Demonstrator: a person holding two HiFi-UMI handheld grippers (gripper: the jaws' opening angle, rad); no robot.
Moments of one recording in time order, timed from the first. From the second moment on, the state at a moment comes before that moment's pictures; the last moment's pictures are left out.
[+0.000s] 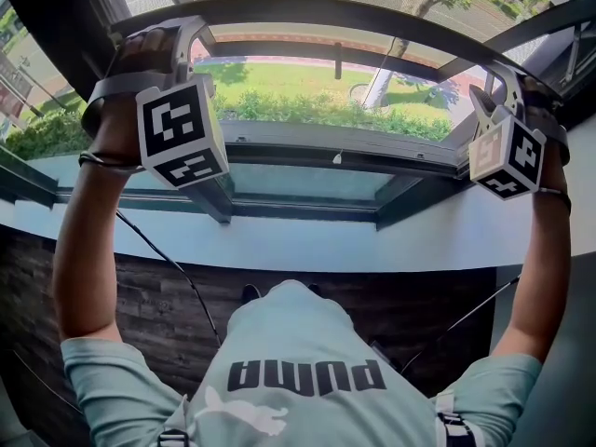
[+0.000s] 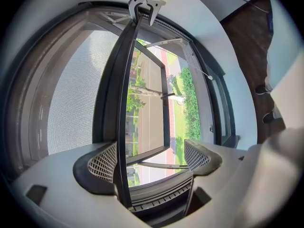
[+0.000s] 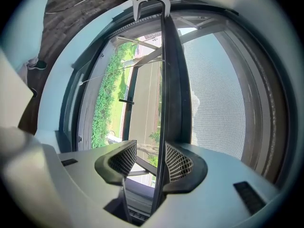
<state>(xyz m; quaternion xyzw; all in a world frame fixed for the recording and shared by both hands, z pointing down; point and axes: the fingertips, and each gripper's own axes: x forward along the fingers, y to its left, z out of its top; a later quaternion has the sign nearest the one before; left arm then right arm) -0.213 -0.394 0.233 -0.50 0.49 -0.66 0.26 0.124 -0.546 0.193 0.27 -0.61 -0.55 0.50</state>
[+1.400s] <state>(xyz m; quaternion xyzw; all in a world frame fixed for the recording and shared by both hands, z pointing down) -0.211 -0.402 0.528 -0.52 0.48 -0.67 0.22 0.128 -0.552 0.491 0.27 -0.60 -0.53 0.53</state>
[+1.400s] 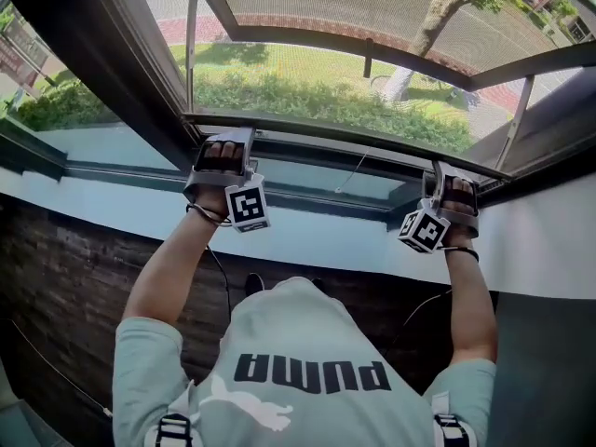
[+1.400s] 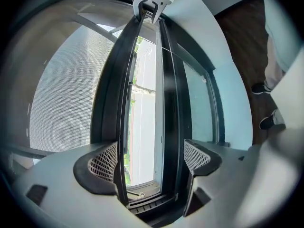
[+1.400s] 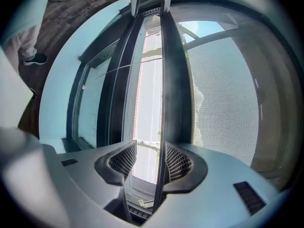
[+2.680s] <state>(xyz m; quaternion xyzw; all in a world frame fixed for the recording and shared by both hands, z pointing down) -0.206 -0.389 0.631 -0.51 0.47 -0.69 0.20 0.138 -0.538 0.603 0.23 -0.60 -0.52 0.56</state>
